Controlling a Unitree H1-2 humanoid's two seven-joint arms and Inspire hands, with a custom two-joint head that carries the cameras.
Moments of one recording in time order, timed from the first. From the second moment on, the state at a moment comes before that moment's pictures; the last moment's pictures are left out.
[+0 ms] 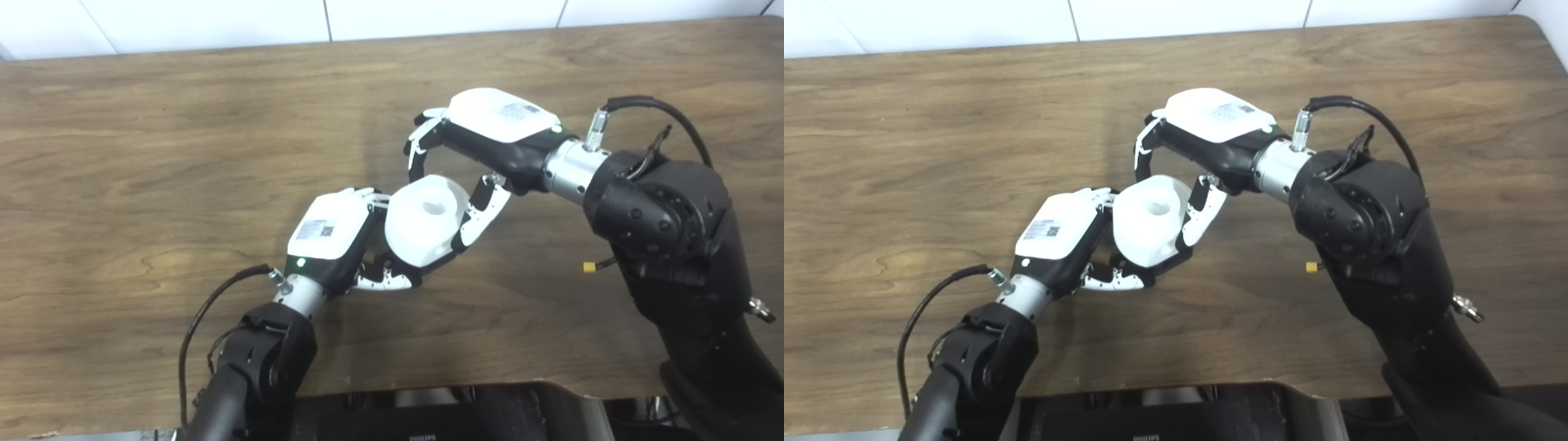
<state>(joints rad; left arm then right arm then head) 0.05 0.13 -0.45 -0.43 1.10 0.19 -0.41 -0.42 -0.30 0.32 -0.71 -0.90 0.41 1.06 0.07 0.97</state>
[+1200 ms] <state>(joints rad) 0.05 0.13 -0.45 -0.43 1.11 0.20 -0.42 -0.37 -0.29 0.34 -0.69 -0.92 0.37 0.97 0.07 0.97</state>
